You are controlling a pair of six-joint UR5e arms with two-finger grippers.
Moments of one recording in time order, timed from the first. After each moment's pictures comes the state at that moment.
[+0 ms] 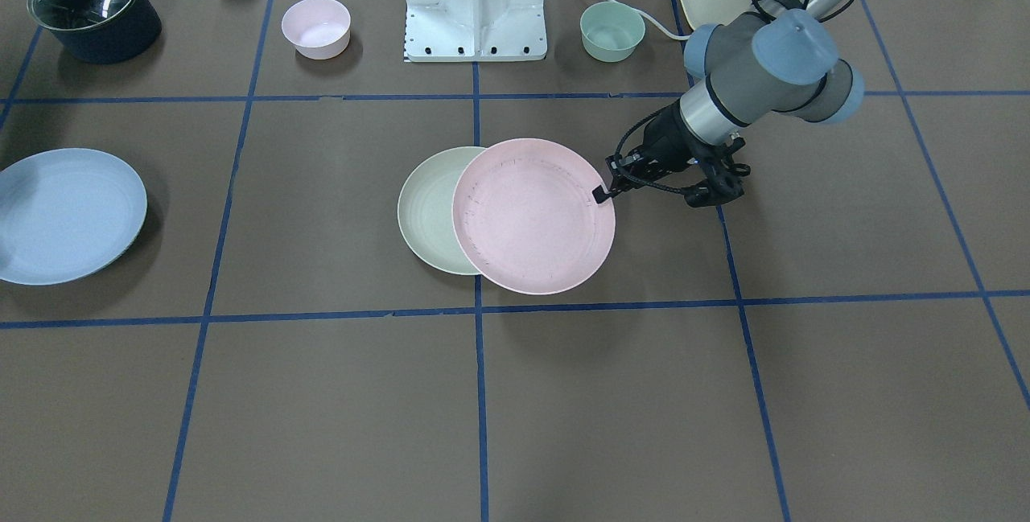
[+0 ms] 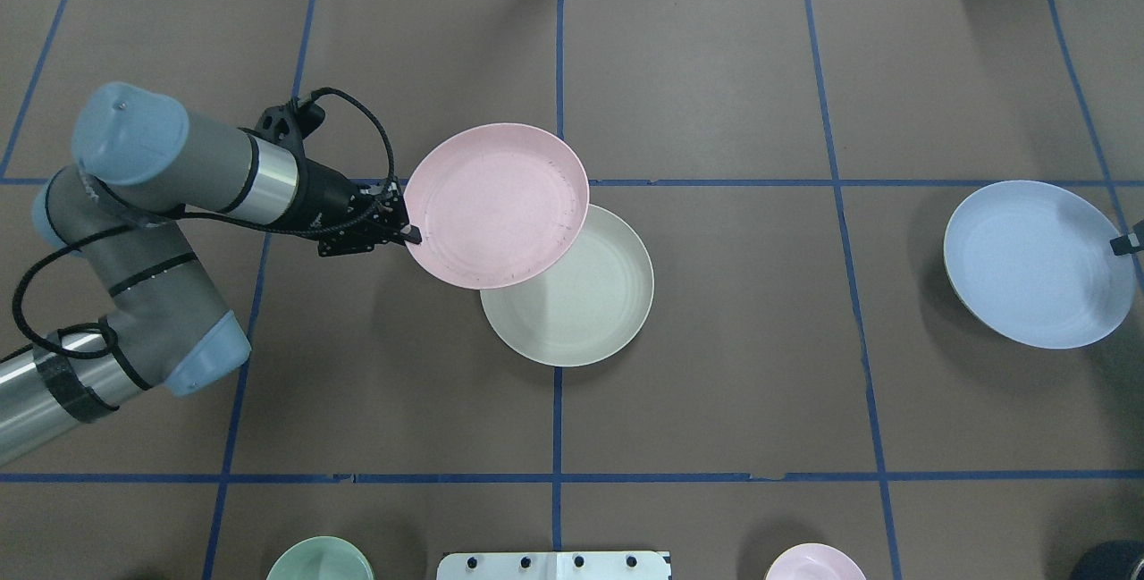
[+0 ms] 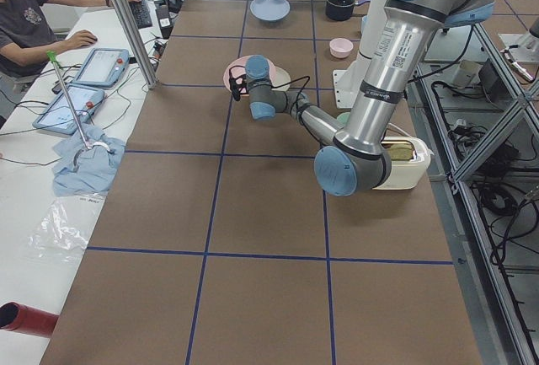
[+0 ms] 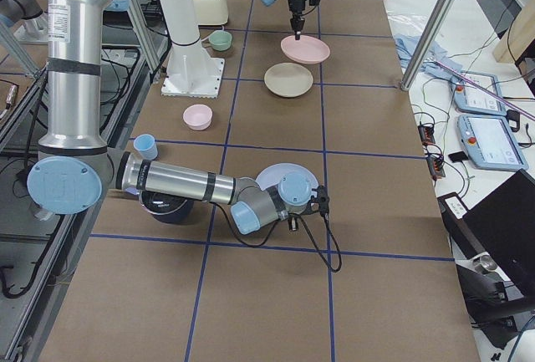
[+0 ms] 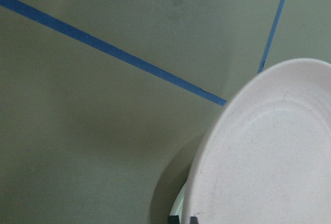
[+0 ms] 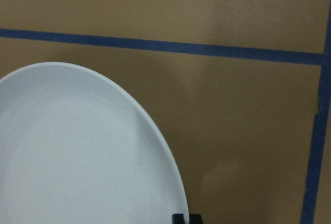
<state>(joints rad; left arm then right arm) -0.69 -1.97 -1.62 -2.42 -2.14 -1.71 1.33 -1.65 1.43 -0.90 2.55 0.39</state>
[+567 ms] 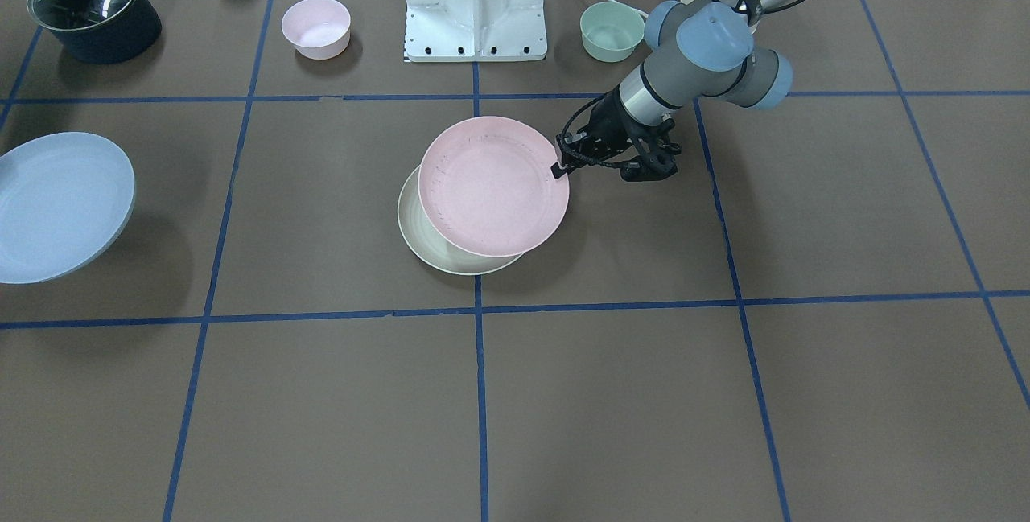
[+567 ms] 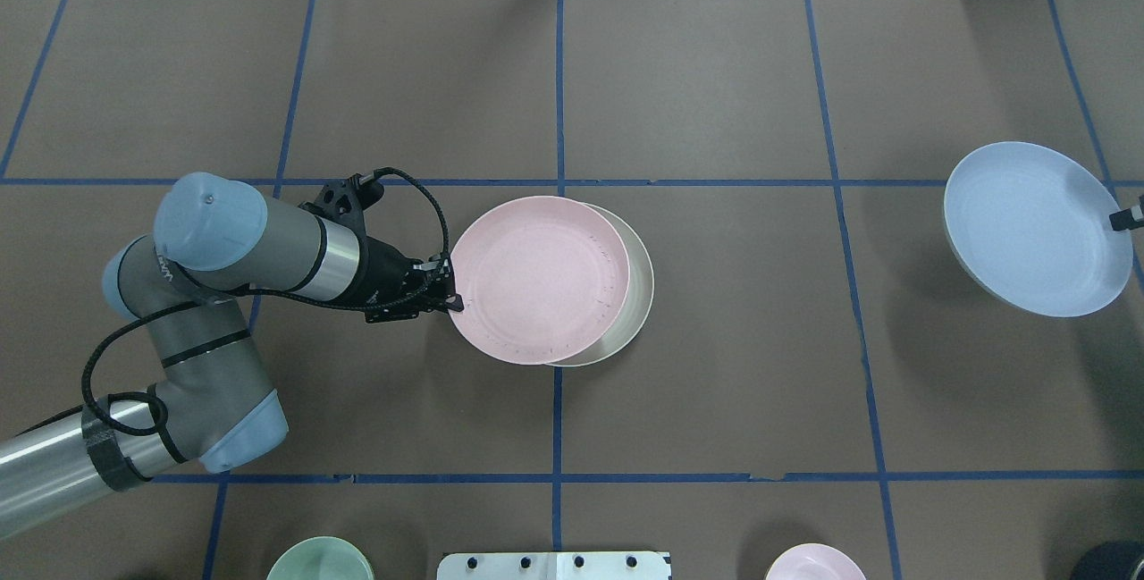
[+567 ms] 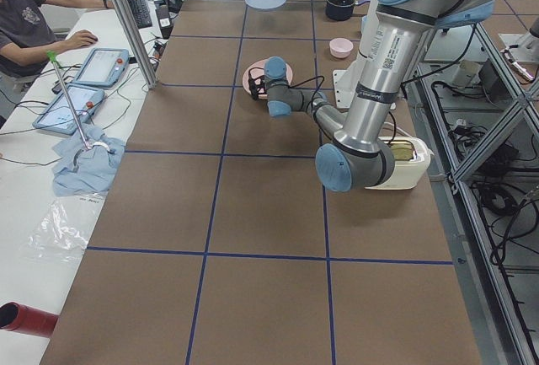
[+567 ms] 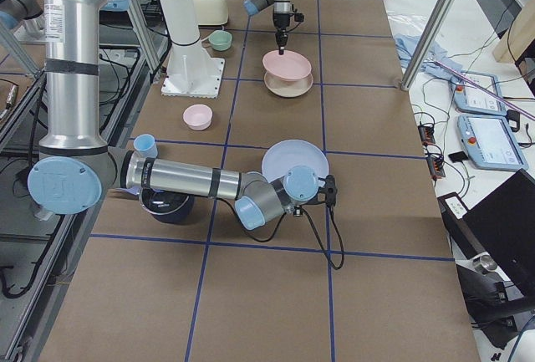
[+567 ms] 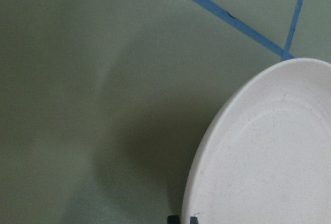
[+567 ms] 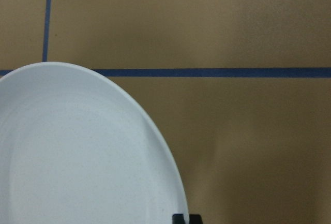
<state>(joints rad) -0.55 -1.98 -1.62 -2.40 -2.06 -1.71 1.37 -1.62 1.47 -0.90 2.65 0.50</state>
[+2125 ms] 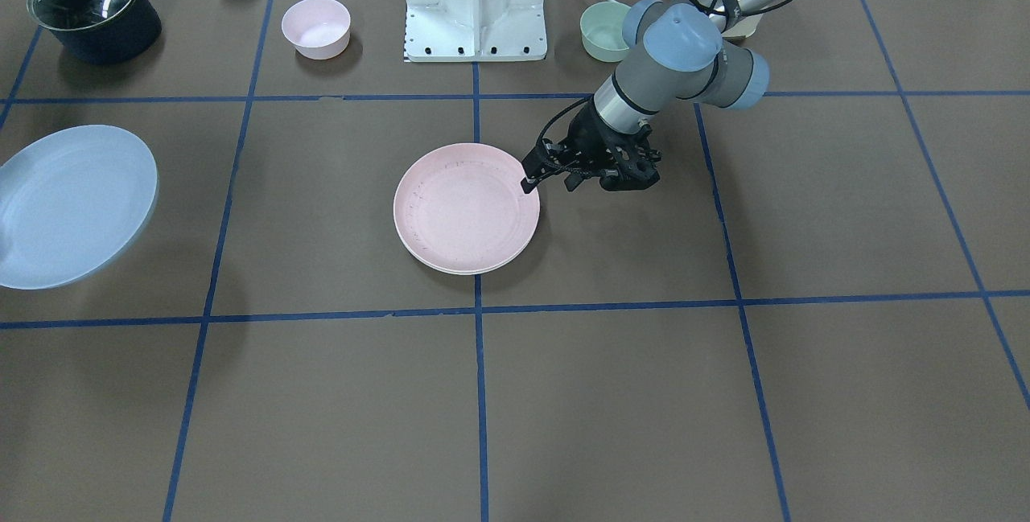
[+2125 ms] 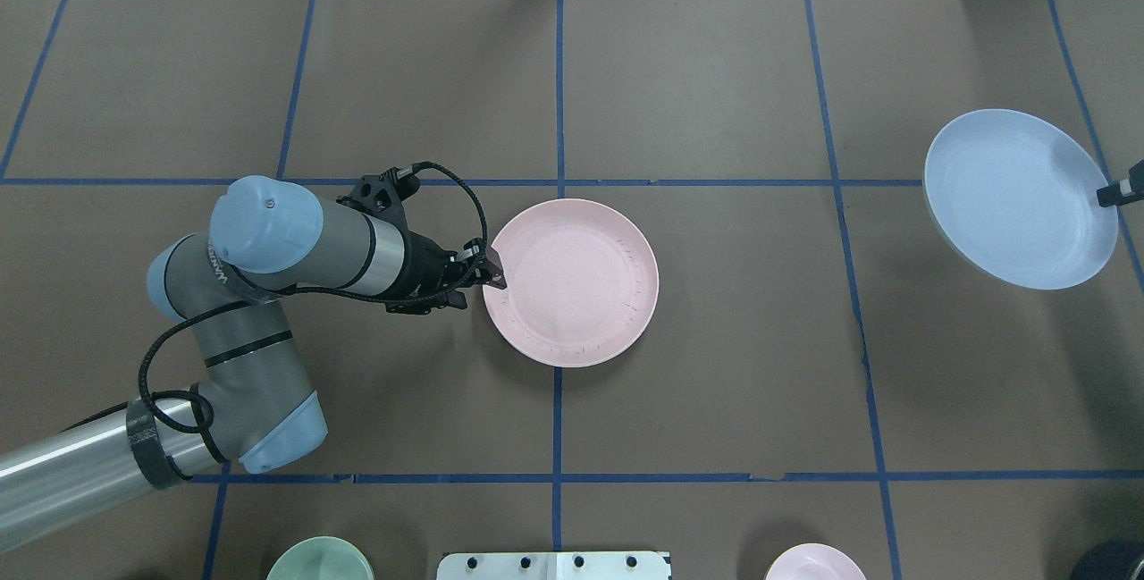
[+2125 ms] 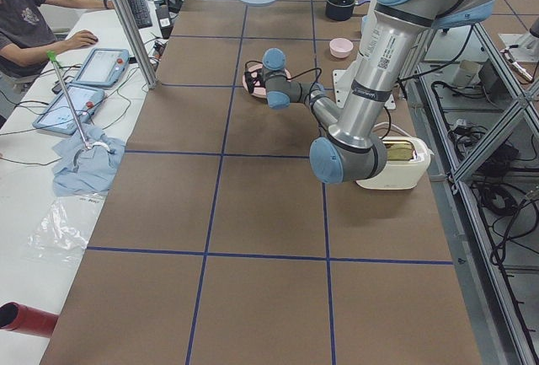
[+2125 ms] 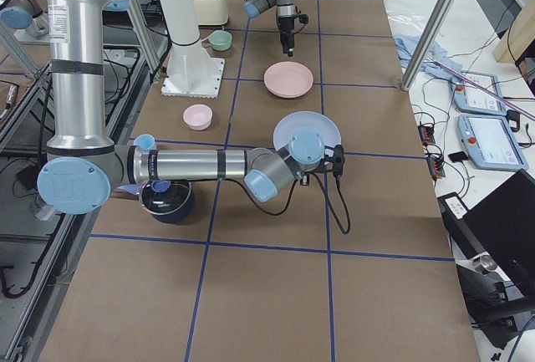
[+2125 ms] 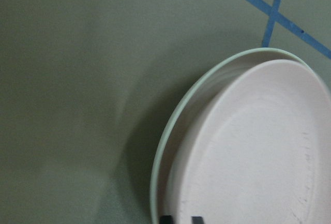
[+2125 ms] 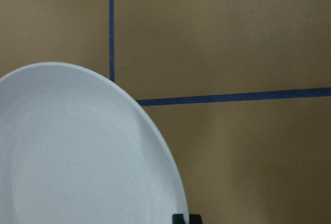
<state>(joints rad) -0.57 -2.05 -1.62 -2.27 -1.96 -1.63 1.33 -1.58 1.63 -0.91 2.64 0.80</state>
